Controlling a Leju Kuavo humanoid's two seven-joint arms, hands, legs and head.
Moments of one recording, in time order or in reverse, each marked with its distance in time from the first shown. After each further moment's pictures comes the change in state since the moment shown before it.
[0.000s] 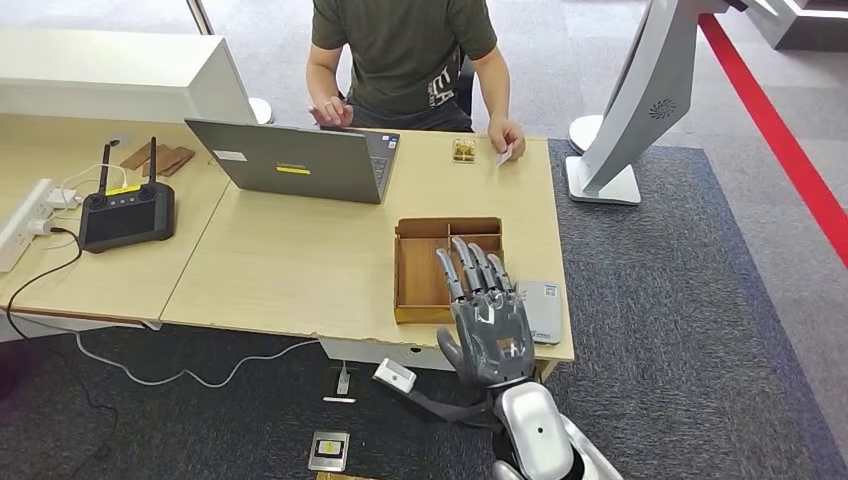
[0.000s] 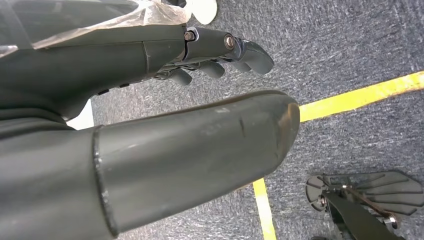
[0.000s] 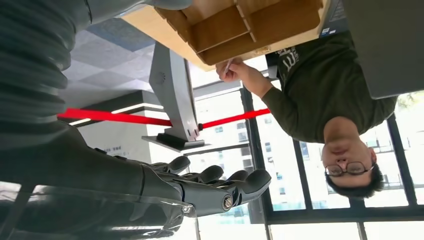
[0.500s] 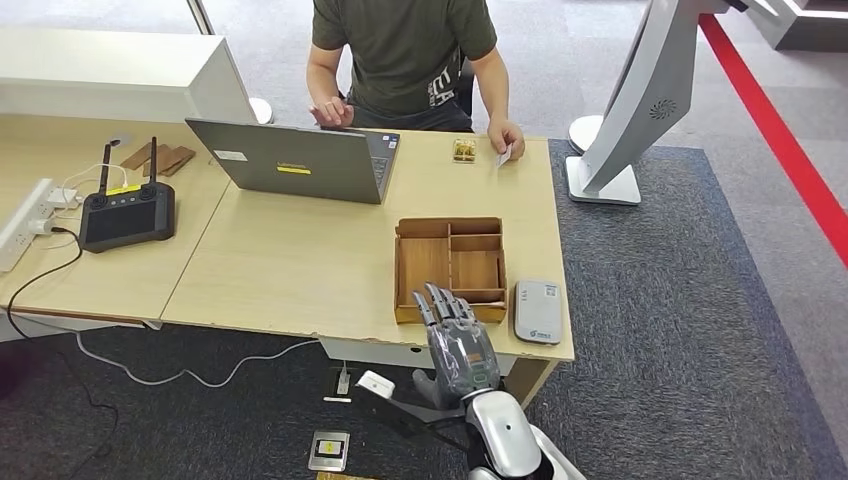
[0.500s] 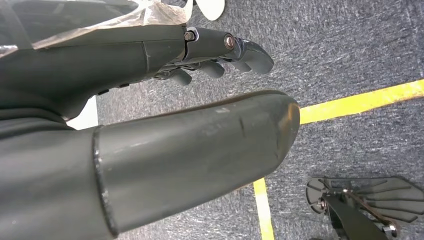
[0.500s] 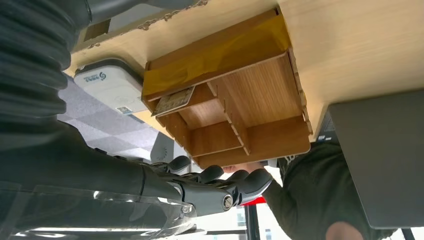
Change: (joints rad) left arm -0.005 0.000 0.037 0.000 -0.001 0.011 0.019; right arm 0.000 0.069 0.040 0.181 -0.209 0.093 0.006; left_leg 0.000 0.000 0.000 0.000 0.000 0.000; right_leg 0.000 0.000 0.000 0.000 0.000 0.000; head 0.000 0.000
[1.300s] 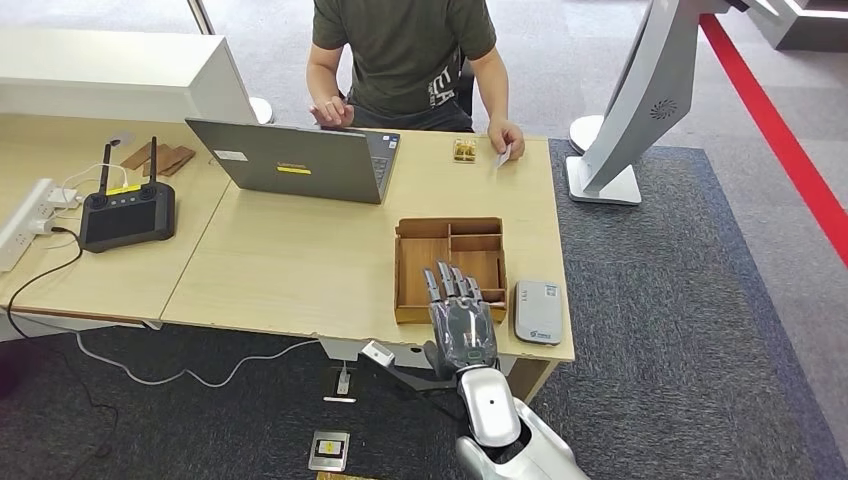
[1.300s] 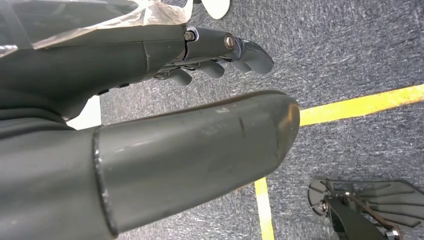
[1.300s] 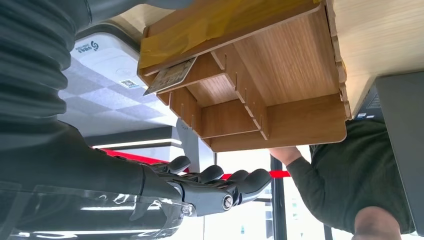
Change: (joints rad) left arm 0.000 -0.001 0.013 0.005 0.000 0.017 0.010; right arm -0.135 0.082 0.012 0.318 0.117 -0.181 0.082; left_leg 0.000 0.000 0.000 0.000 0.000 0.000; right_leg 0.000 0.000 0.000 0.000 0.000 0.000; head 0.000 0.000
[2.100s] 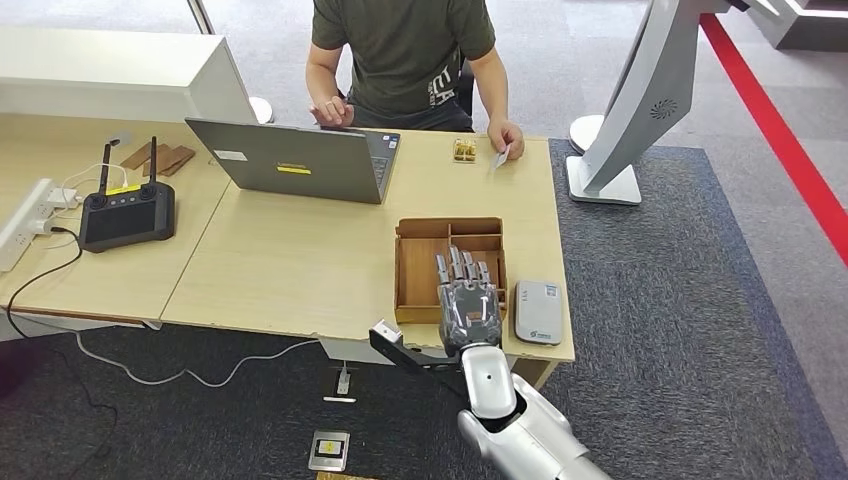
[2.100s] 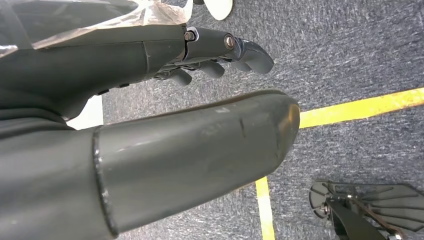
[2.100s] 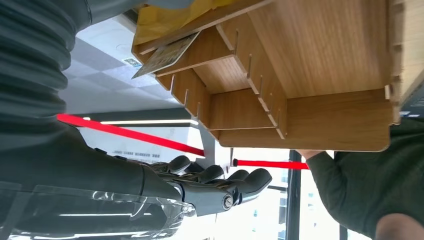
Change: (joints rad) left arm 0.000 0.000 0.003 0.008 0.000 0.018 0.005; right arm -0.129 0.048 0.005 0.244 0.033 -0.056 0.061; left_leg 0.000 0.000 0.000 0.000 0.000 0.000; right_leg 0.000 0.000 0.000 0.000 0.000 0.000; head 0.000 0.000
